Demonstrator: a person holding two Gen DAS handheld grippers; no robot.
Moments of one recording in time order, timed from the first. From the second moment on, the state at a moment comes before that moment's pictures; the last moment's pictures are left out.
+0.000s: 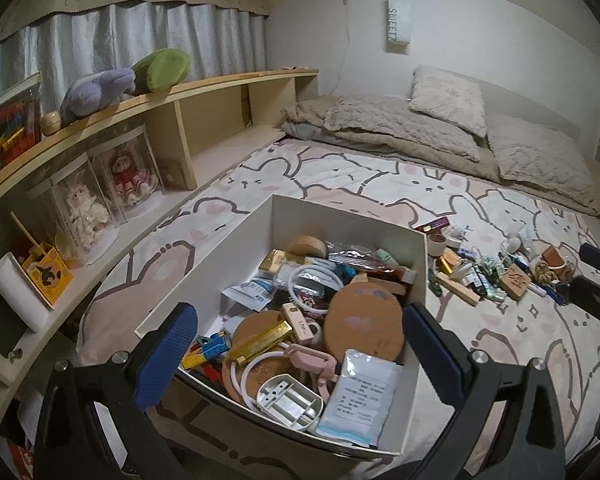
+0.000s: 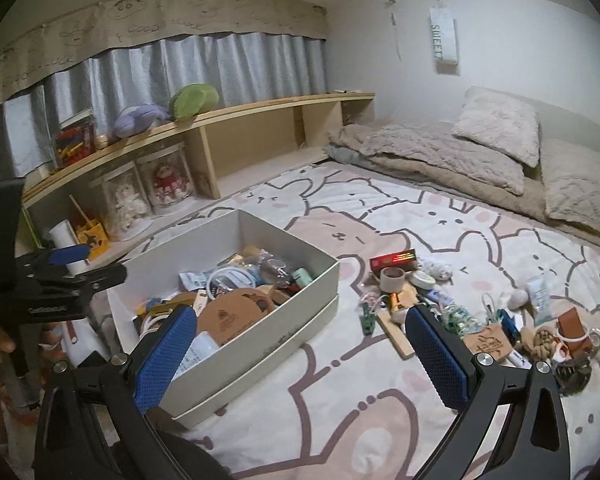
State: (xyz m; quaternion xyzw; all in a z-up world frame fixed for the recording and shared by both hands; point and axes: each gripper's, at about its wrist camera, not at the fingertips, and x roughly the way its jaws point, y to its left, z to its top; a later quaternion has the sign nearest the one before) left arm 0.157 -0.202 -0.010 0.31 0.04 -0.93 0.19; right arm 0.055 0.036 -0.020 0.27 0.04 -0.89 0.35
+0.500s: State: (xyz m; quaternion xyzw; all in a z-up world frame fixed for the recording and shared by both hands) left arm 0.170 -0.180 0.007 0.29 0.03 -0.94 0.17; right arm 0.068 0.050 -0.011 0.26 0.05 -0.91 0.34
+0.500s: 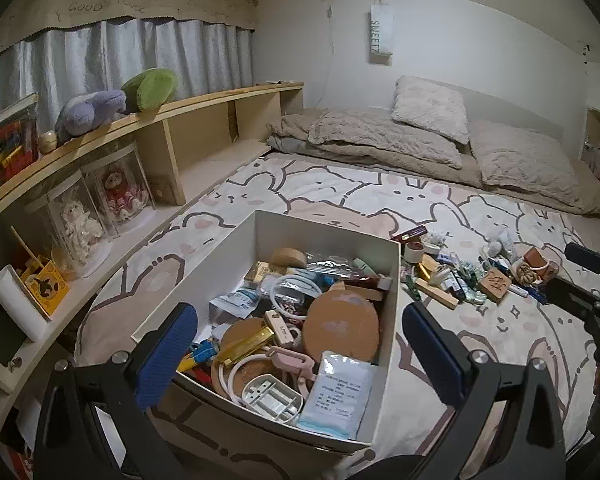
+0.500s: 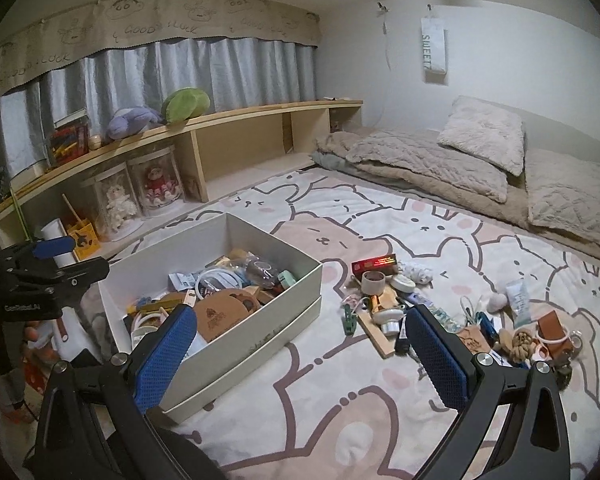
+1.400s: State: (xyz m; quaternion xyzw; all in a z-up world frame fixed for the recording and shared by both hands) left arm 0.149 -0.100 0.033 0.27 0.01 -0.96 0.06; right arm 0.097 0.123 0.017 0.26 0.06 -0.93 0.26
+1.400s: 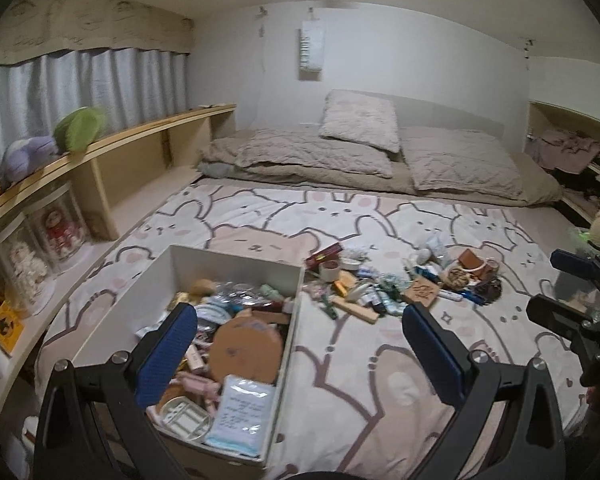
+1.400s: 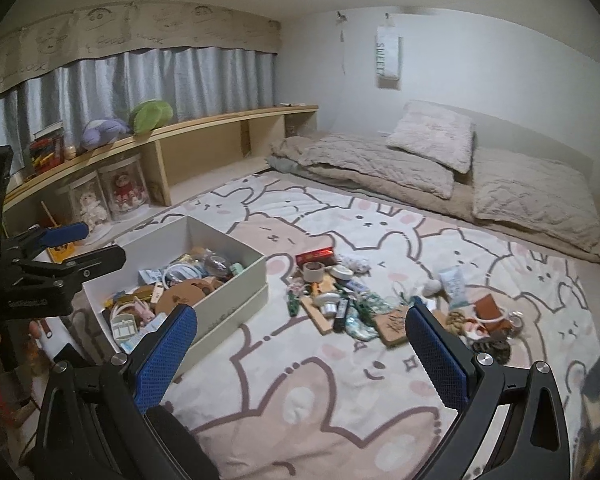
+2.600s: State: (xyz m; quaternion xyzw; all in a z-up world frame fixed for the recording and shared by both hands) left arm 0.023 0.005 0.039 0.25 0.03 -0.96 -0.07; right arm 0.033 0.284 0.019 0.27 0.00 -0.96 0.12
